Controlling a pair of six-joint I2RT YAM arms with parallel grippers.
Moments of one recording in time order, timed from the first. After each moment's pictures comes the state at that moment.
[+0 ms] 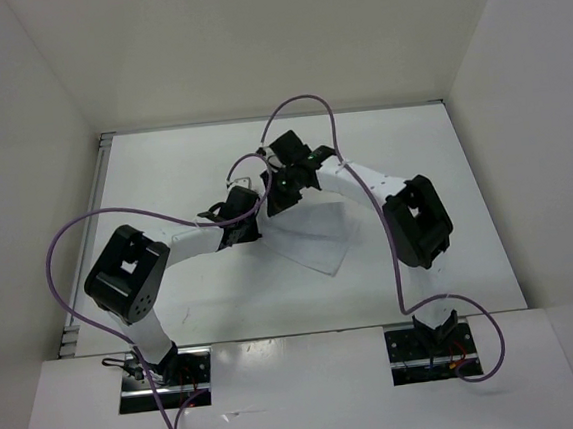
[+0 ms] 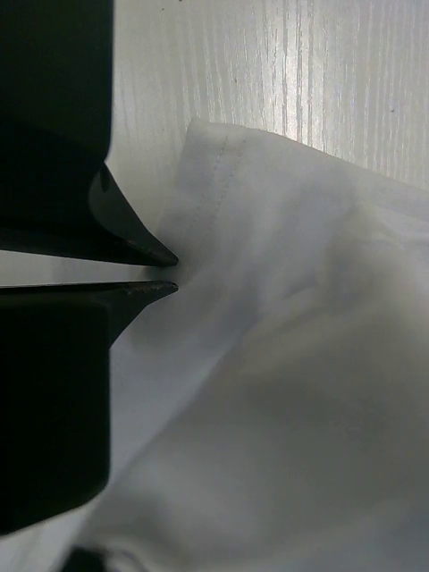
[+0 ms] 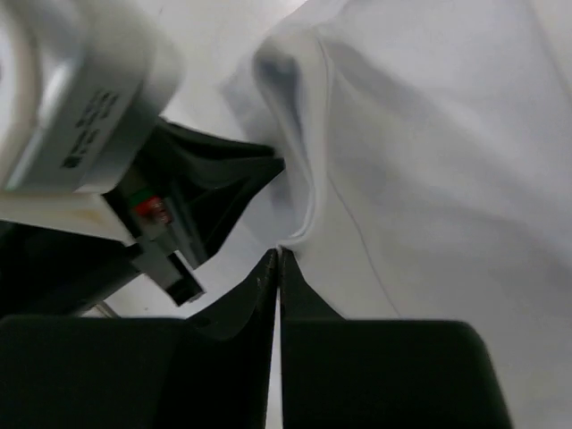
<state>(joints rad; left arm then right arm) -0.56 1.74 0.94 -0.11 -0.20 -0.56 0.61 2.01 1.63 -0.59 -0.33 0.28</state>
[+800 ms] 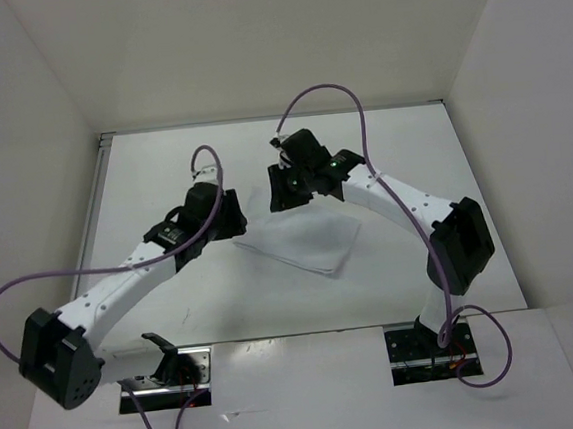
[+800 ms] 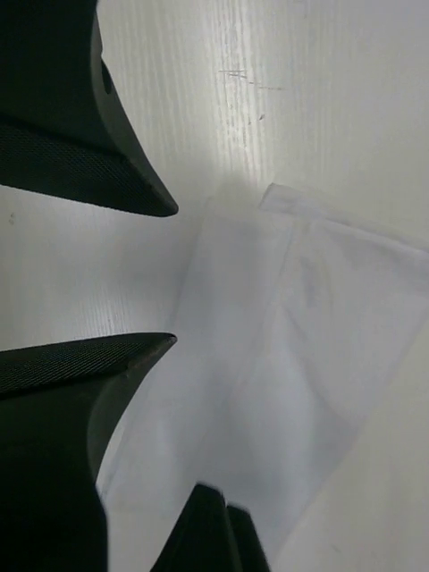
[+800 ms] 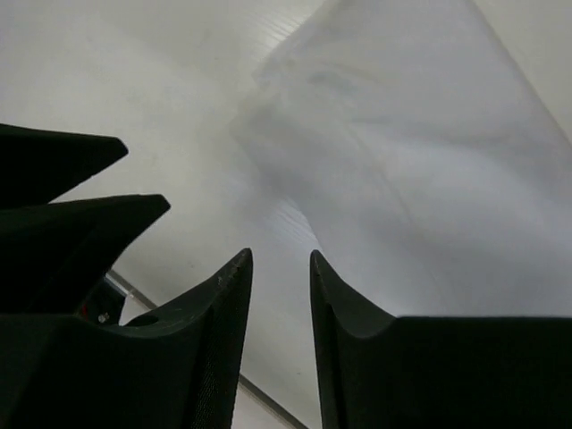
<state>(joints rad) -0.56 1.17 0.91 -0.38 -0.21 -0.57 0.69 1.71 1.50 -0.60 -0.19 0.41</state>
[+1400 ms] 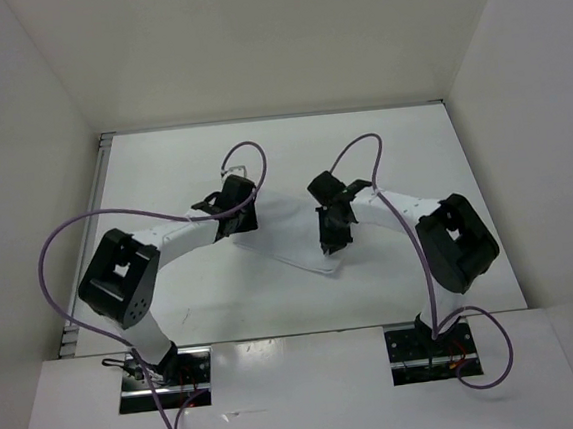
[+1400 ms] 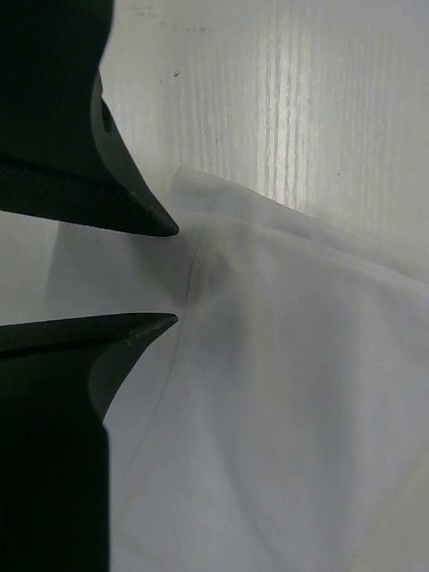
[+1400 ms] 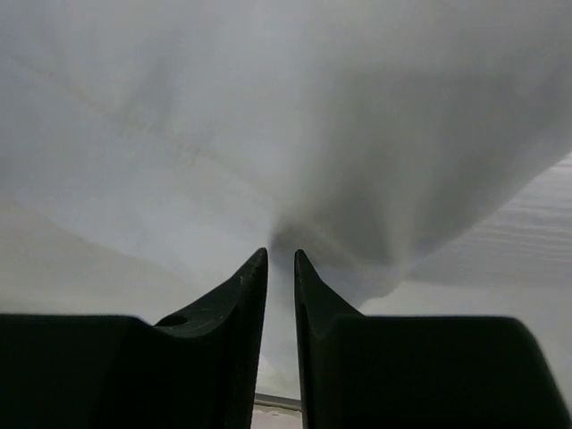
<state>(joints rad) -0.53 1.68 1.02 -0.21 -0.25 -0.52 0.61 1.70 1.08 -0.66 0.00 0.67</state>
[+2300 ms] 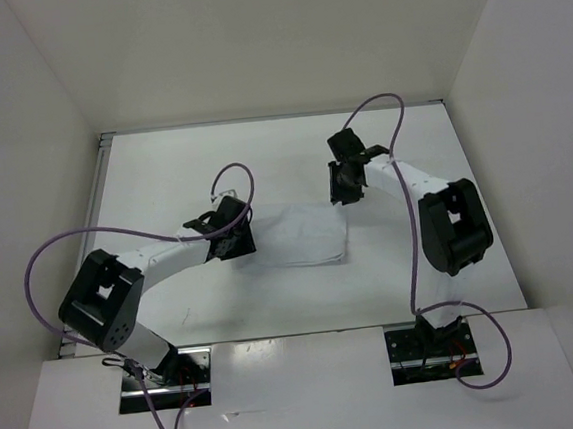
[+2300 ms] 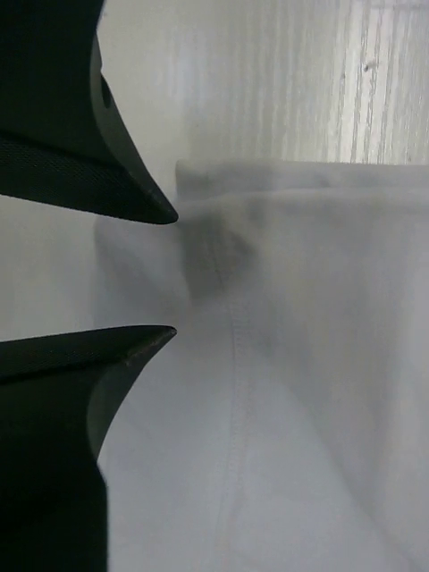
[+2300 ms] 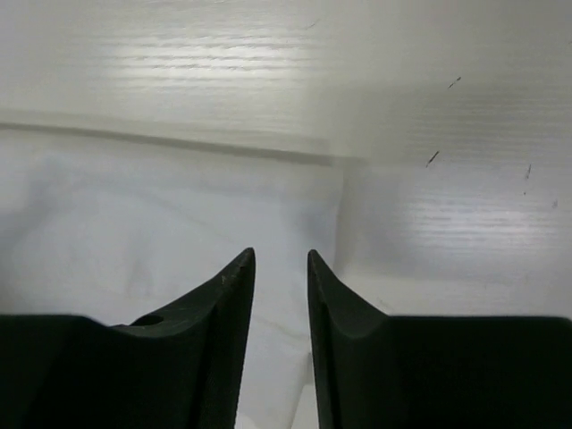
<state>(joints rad) -0.57 1.57 0.86 -0.31 -0.20 -0.72 0.37 1.84 1.34 -0.61 0.08 0.44</state>
